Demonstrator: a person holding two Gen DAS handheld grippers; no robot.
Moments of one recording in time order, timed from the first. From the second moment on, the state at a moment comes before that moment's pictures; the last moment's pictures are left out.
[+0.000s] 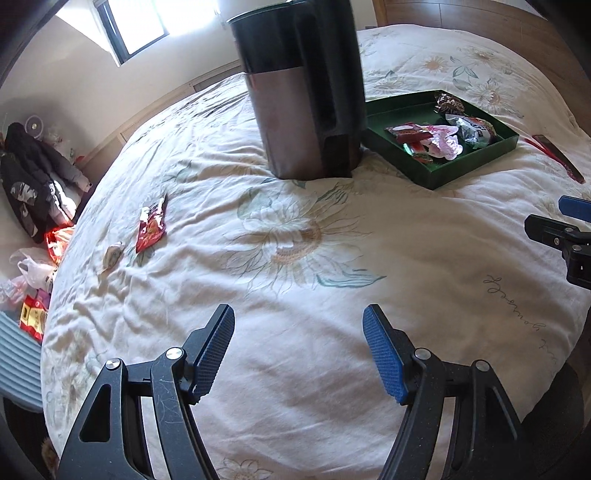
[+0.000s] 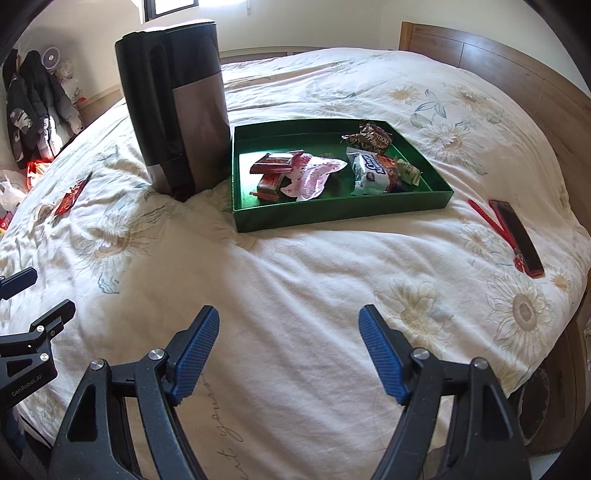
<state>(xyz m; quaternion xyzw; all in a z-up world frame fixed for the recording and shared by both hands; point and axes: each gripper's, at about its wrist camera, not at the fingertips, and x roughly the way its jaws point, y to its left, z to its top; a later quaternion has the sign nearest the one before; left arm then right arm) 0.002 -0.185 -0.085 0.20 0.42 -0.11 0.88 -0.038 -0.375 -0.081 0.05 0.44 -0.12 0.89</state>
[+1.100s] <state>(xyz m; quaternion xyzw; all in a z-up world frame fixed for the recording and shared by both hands) -0.002 -0.046 -0.105 0.11 0.45 -0.02 0.89 -0.033 -0.275 -0.080 0.01 0.45 -0.06 0.89</state>
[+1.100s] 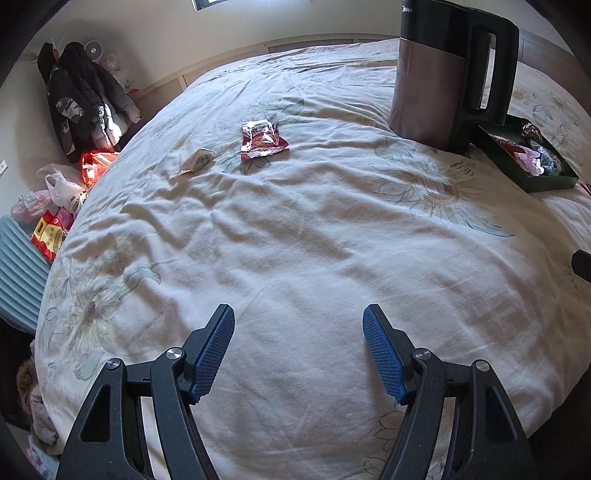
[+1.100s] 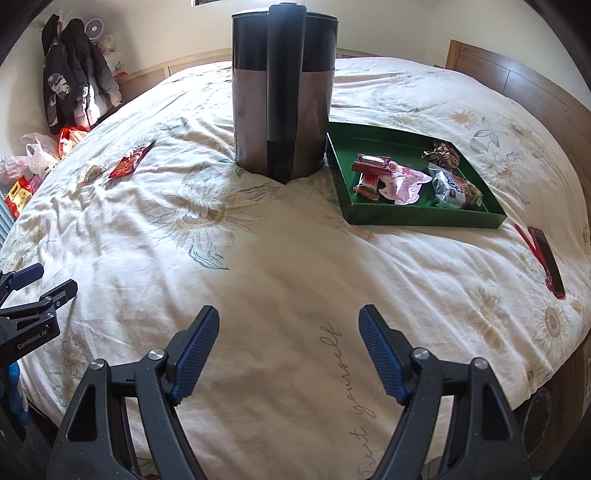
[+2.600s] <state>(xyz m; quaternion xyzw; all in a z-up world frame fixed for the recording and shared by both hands) 0.032 0.099 -0.101 -0.01 0.41 0.04 0.91 0.035 -0.143 -0.079 -0.04 0.47 -0.01 0.88</state>
